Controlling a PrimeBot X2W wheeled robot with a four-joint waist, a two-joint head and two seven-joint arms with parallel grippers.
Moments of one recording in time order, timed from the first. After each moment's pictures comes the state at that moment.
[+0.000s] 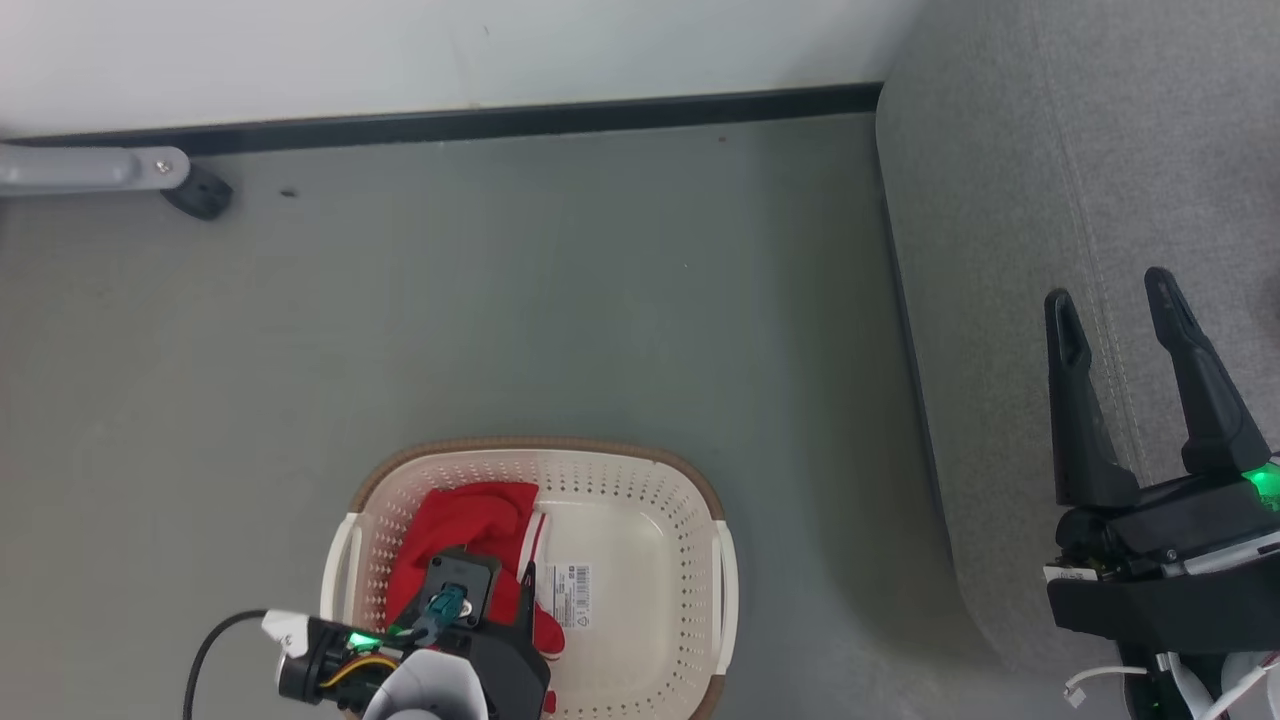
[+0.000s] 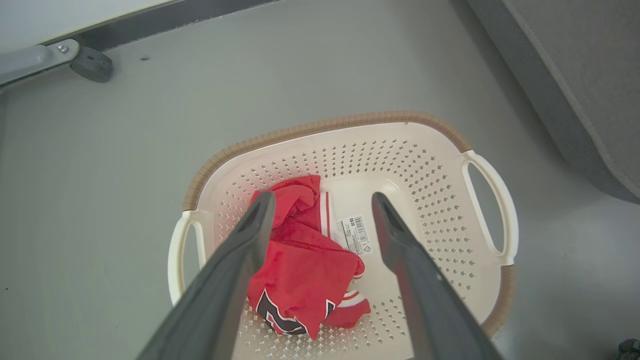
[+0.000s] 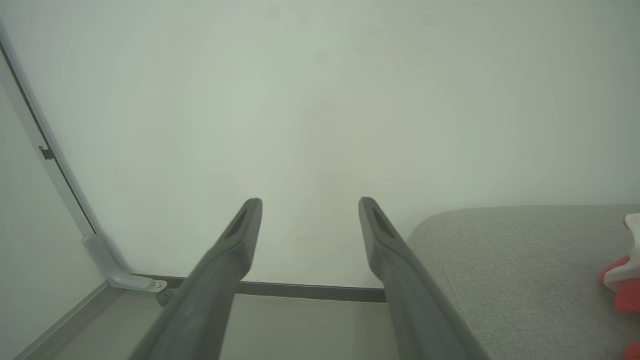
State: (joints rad) left arm -0.31 0.06 -0.39 0.49 -0.18 0.10 0.10; right arm -0.21 -0.27 0.18 -0.36 0.33 -0.06 -0.07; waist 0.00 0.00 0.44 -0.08
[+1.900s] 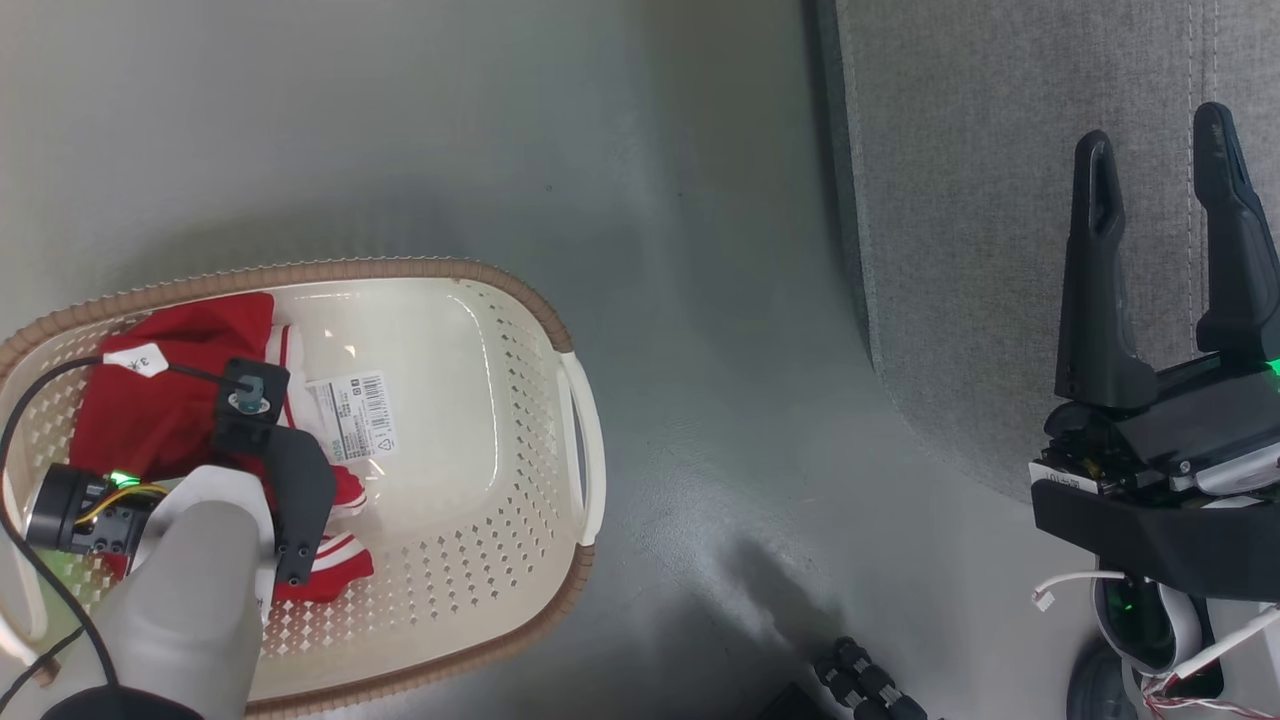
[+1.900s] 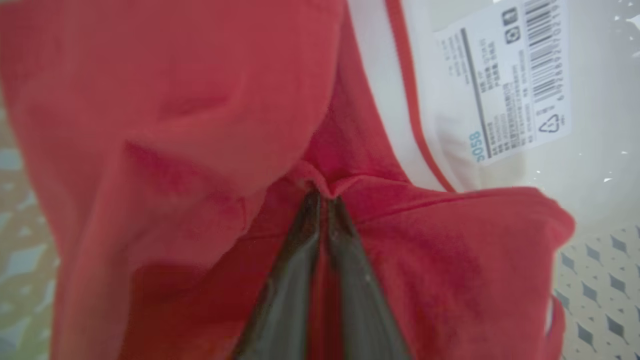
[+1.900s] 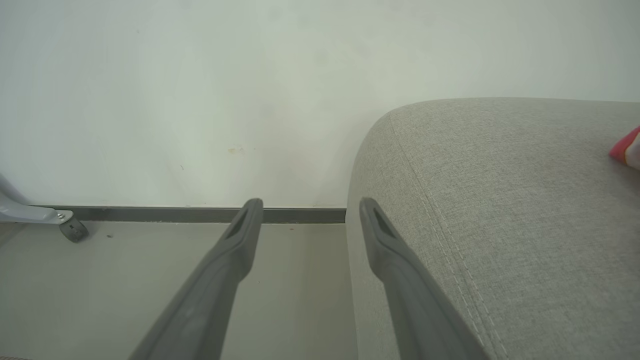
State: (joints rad) left arm -0.88 0.19 -0.34 1.19 -0.06 0.10 0.33; right arm -0.42 -0.20 0.21 -0.38 0.31 -0.07 -0.15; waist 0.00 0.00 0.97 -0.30
